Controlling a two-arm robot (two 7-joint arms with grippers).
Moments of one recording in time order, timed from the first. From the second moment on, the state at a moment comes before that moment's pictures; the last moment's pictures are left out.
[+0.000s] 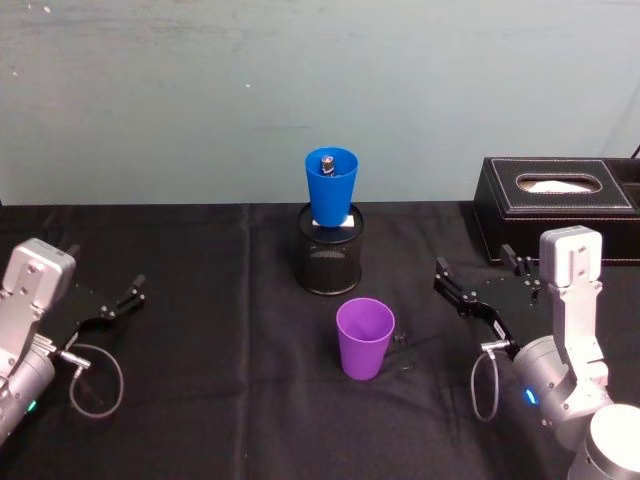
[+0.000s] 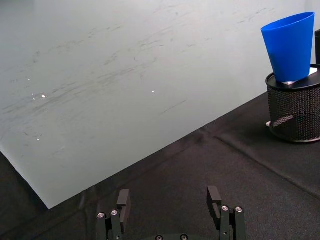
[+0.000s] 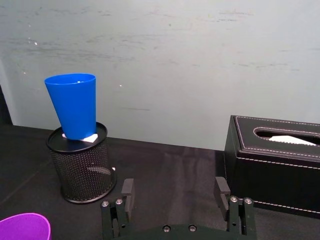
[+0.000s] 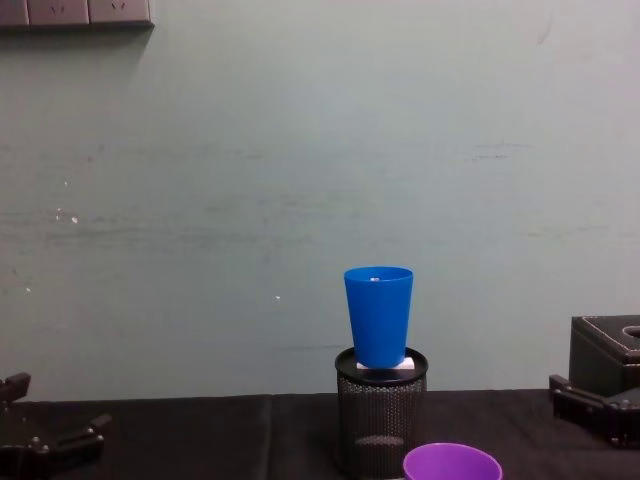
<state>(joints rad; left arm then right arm) -0.20 0.60 0.45 -1.41 -0.25 -0.12 0.03 0.07 0.20 -0.16 -1.51 0.12 -0.01 0.04</state>
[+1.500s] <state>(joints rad) -0.20 0.60 0.45 -1.41 -0.25 -0.12 0.03 0.07 0.20 -0.16 -1.51 0.12 -0.01 0.04</state>
